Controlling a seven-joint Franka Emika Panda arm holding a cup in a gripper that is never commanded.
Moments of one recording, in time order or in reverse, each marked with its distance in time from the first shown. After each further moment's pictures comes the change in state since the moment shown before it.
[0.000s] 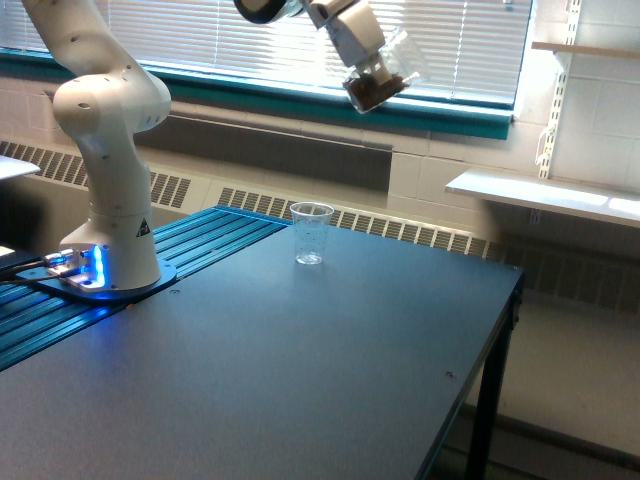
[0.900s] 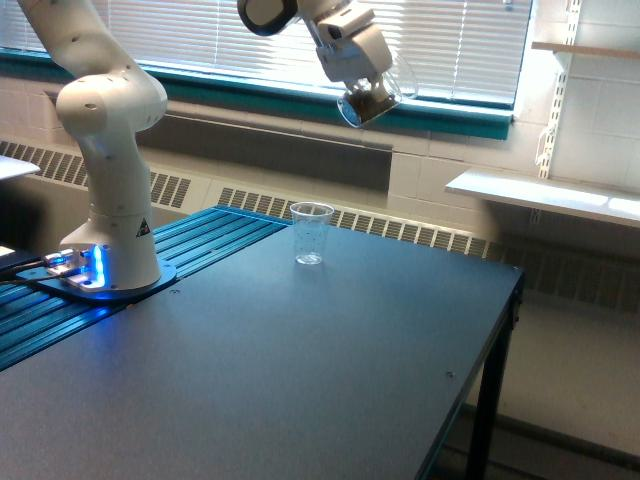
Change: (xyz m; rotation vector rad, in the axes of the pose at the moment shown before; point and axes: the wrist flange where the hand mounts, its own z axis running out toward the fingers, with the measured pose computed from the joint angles) arm -0.043 -0.044 0.026 0.090 -0.134 -0.230
